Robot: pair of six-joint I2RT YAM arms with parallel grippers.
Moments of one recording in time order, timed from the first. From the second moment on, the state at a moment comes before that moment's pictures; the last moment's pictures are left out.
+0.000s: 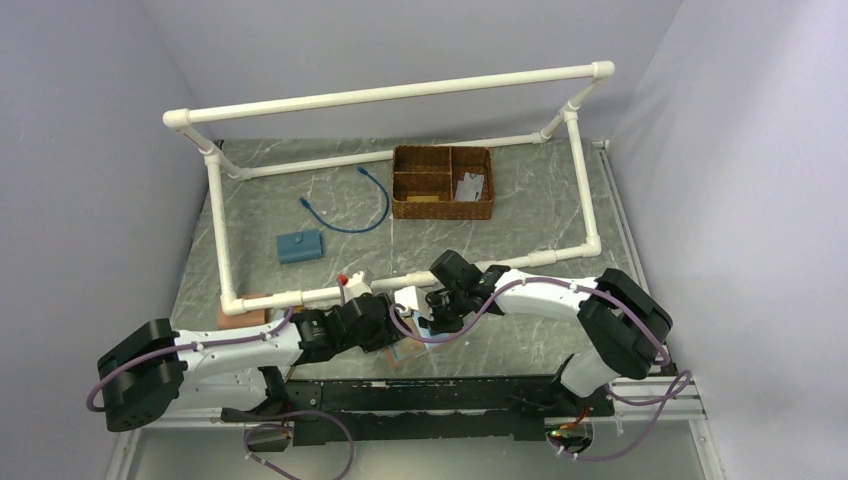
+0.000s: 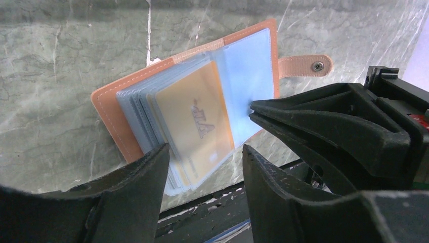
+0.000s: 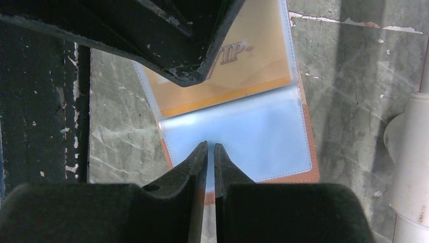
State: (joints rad) left arm -1.09 1.12 0.44 -0.13 -0.22 -1.30; right arm 0.89 1.53 0.78 -0.33 -0.50 -0.68
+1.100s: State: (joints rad) left arm -1.08 1.08 0.36 0.05 -0.20 -1.31; right arm 0.90 1.54 0.79 -0.34 -0.50 -0.68
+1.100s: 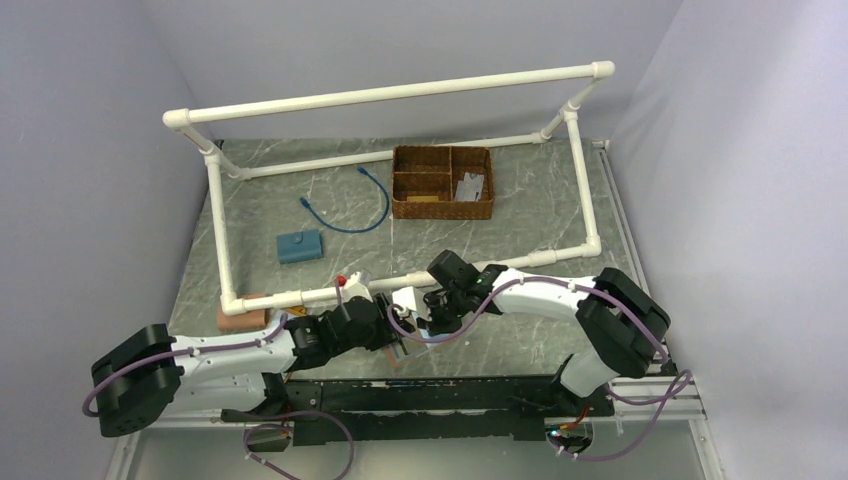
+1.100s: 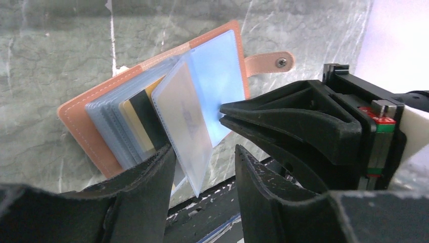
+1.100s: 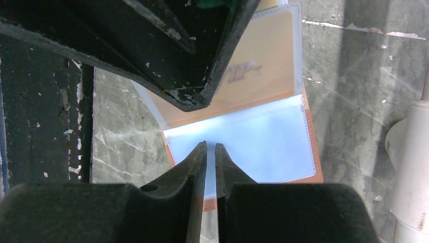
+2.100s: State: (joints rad) left arm -1.08 1.30 0.62 -0.16 -0.20 -1.20; right arm 0.67 1.51 0.84 -0.30 -0.78 -0.33
